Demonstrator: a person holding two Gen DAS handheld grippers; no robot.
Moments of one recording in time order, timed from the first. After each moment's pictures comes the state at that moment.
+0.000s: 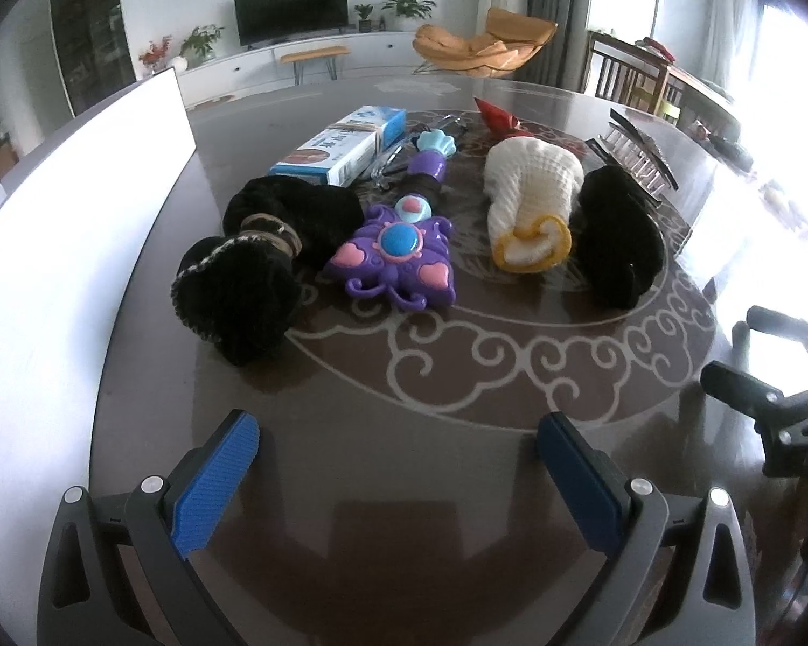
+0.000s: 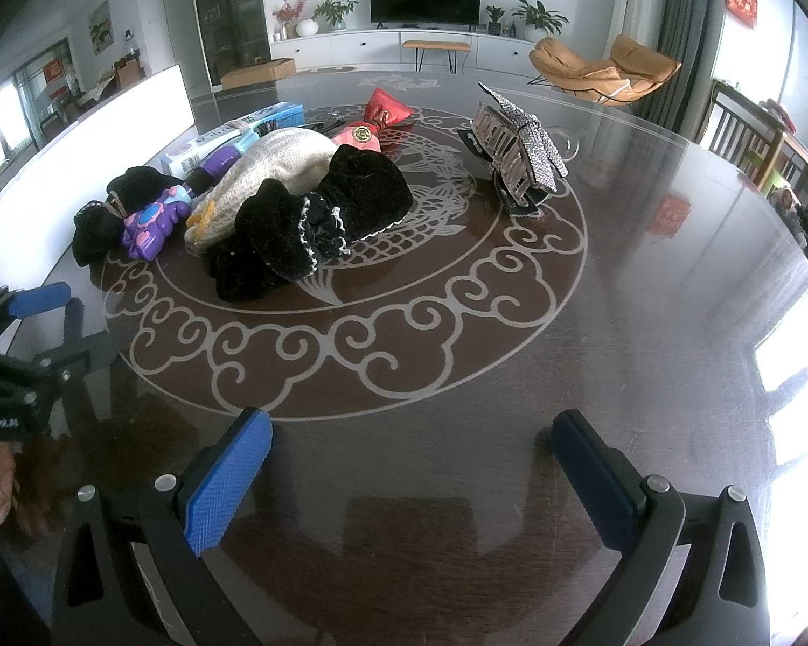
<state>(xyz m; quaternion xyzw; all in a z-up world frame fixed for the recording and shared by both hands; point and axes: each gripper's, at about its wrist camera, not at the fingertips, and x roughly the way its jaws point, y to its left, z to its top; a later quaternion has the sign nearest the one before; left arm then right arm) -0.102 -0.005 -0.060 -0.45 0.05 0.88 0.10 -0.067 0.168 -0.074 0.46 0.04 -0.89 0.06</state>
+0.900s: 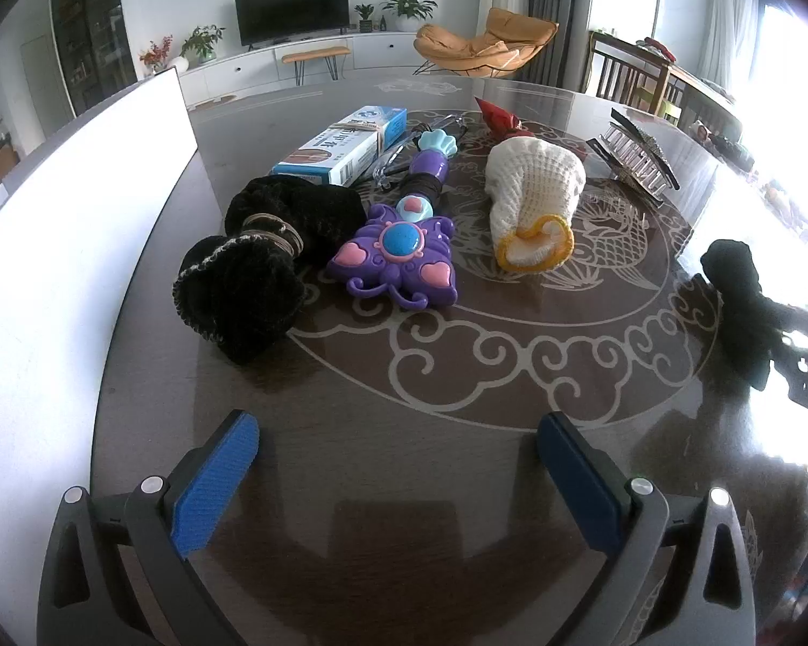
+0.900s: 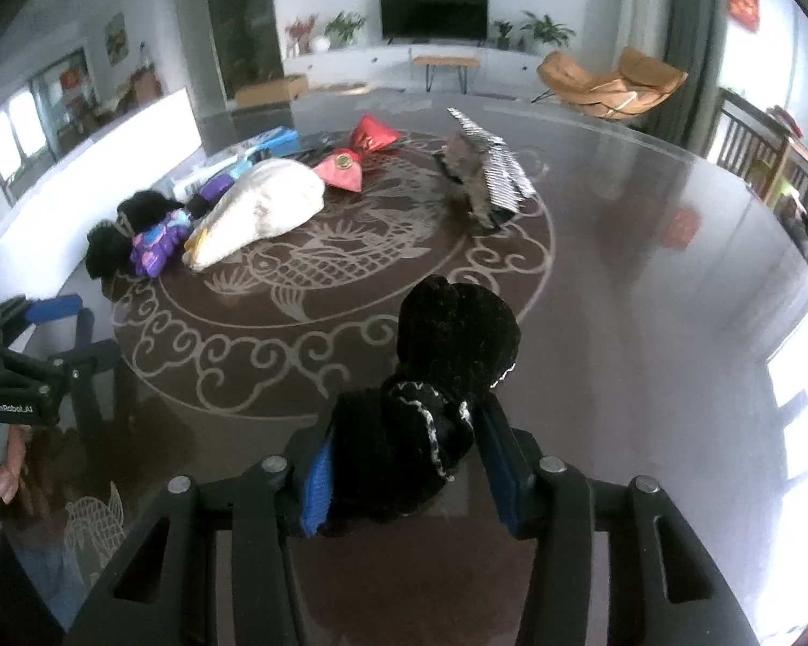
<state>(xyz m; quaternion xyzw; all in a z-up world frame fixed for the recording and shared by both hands) -0.101 -0.005 -0.059 -0.45 0.05 0.88 0.10 -0.065 0.194 -0.076 0.43 0.02 -0.90 0.07</state>
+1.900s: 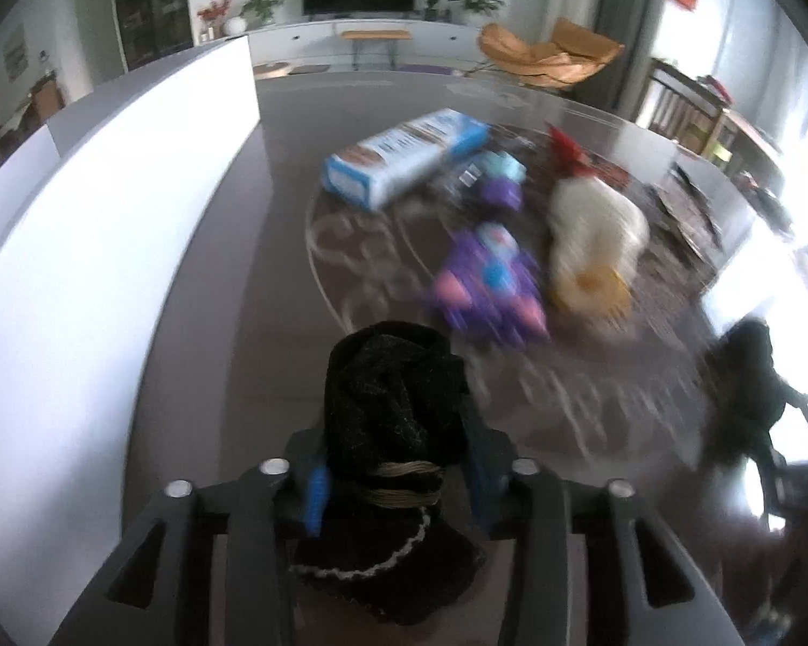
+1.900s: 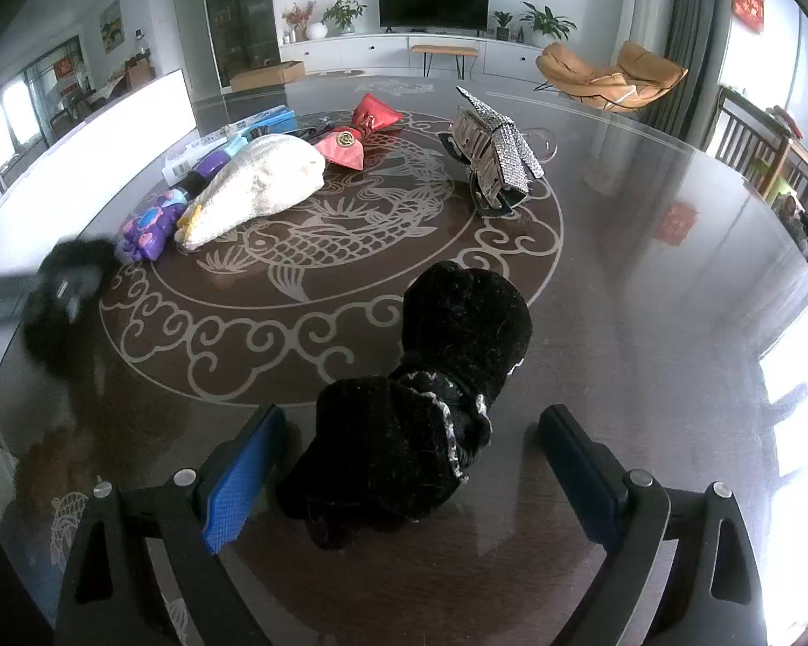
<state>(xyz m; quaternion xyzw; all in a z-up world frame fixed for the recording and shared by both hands) -0.094 -0.031 -0.050 -0.47 -0.01 0.88 0.05 -0.063 0.190 -0.076 0.45 0.04 -0.89 0.07</state>
